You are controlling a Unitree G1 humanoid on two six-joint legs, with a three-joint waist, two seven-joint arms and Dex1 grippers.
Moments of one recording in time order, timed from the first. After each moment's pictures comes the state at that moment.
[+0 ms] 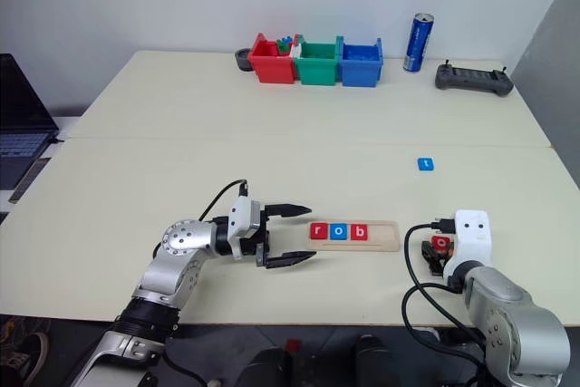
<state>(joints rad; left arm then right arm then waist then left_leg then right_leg) -0.37 0.42 -0.15 0.20 -0.29 -0.10 -1.24 -0.07 -0.25 -0.32 -0.76 0.27 1.44 0.08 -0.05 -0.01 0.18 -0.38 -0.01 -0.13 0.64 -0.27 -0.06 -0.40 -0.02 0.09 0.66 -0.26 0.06</state>
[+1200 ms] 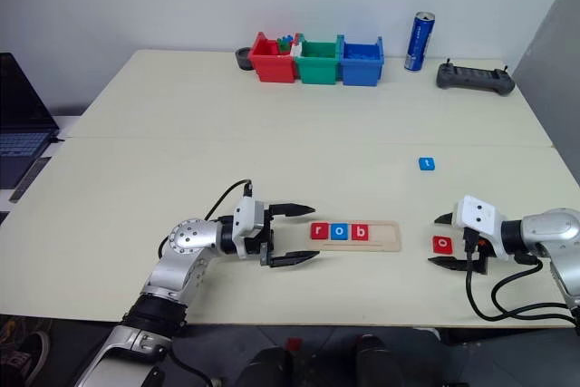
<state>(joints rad) -0.40 0.39 -0.16 0.27 -0.29 -0.16 -1.26 -0.24 -1.00 0.04 0.11 0.19 0.15 1.25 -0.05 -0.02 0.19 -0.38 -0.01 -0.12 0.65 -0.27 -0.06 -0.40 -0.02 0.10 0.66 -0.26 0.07</state>
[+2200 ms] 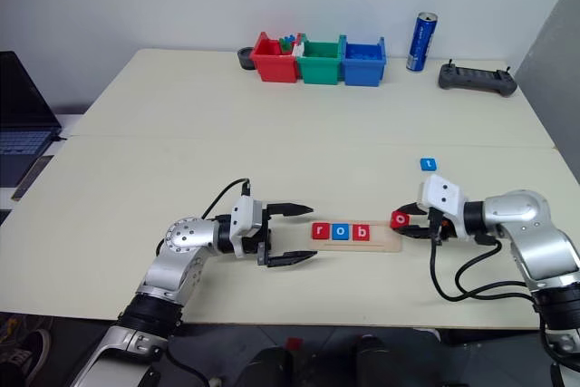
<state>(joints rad) -0.40 0.41 -0.16 0.25 -0.29 -0.14 -1.26 -0.38 -0.83 0.13 -0.05 0.20 0.31 1.19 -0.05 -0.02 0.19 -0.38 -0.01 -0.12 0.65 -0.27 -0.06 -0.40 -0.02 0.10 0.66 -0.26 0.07</state>
